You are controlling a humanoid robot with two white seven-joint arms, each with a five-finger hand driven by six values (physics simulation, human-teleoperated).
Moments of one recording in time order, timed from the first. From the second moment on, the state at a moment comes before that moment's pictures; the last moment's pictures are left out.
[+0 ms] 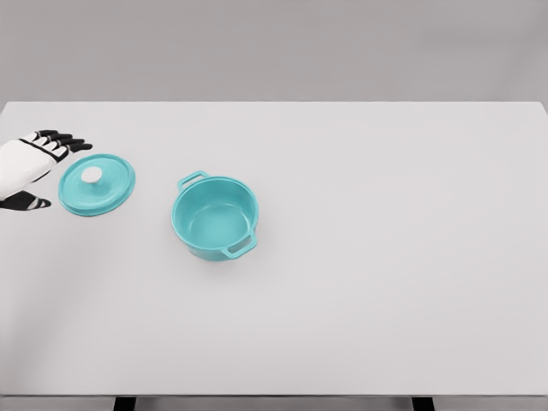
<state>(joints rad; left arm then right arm) -0.22 0.75 -0.02 -1.38 -0.72 -0.61 -0.30 0.06 0.00 -0.30 0.08 0.25 -0.01 0.09</state>
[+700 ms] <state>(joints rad) -0.61 0.75 -0.37 -1.11 -0.59 -0.61 -0.49 0.06 0.00 -0.30 0.08 0.25 -0.01 0.09</state>
